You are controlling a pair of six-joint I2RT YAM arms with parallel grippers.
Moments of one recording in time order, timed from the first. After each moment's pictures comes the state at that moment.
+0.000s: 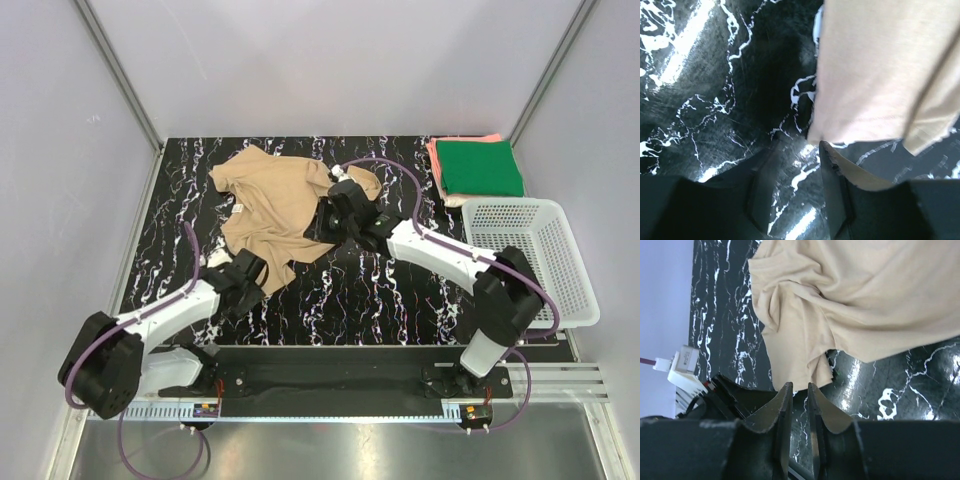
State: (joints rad) left arm -0.56 1.15 0.53 -0.60 -0.31 -1.24; right arm 0.78 1.69 1.29 -0.21 -0.04 0.77
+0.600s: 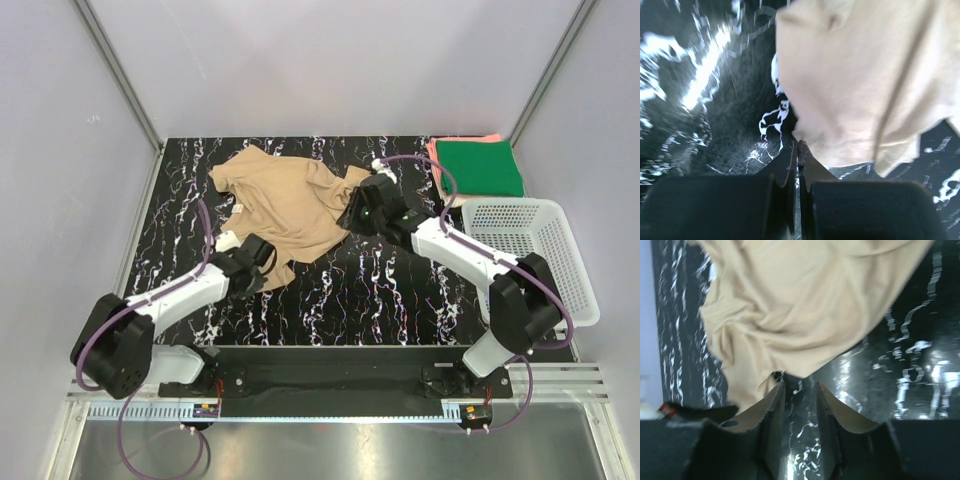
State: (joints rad) left arm -0.56 1.31 0.65 -0.57 -0.40 -1.15; right arm 0.65 1.59 1.17 -0.23 0.04 0.77
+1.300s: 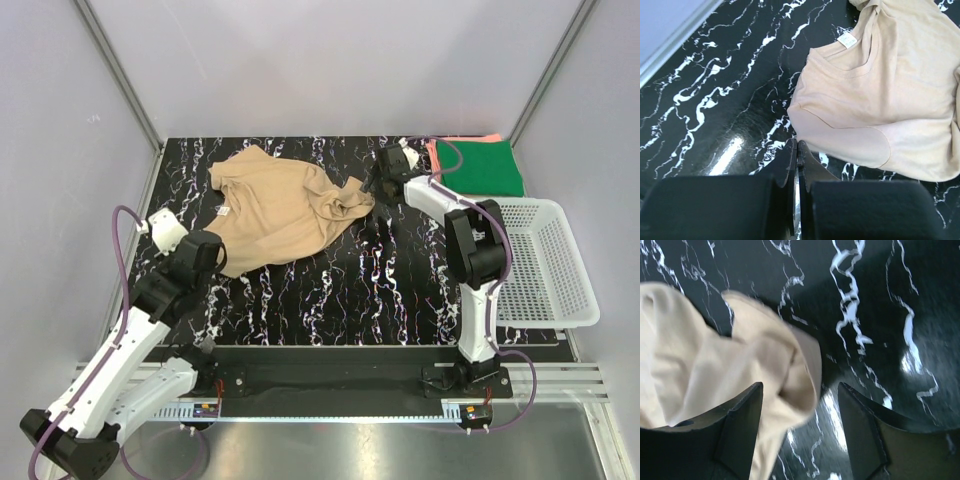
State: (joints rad) left arm -0.49 0.76 0.85 -0.87 -0.79 -0.83; right arm 0.36 2.07 1.54 -0.30 0.17 0.77
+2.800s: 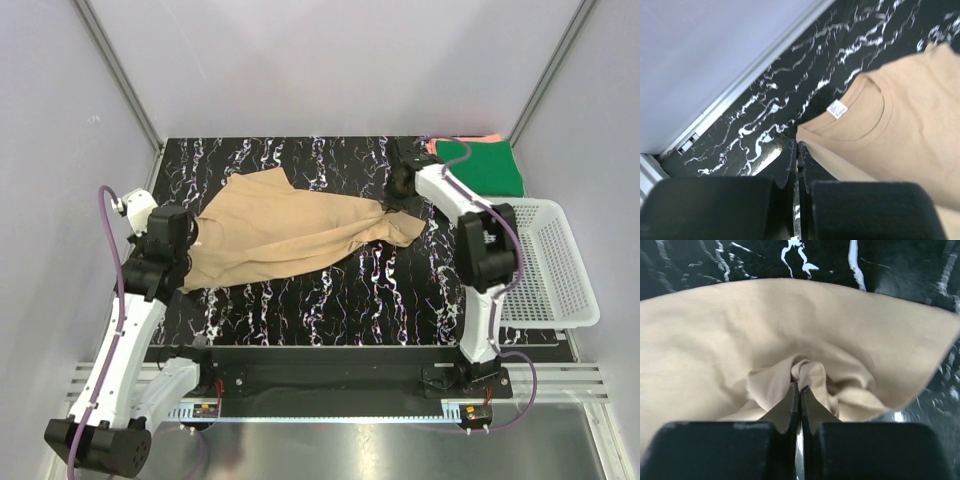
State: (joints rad) left arm -0.16 0.84 0.96 -0.79 -0.74 -0.50; right arm 0.31 2.00 1.65 -0.73 0.07 0.72
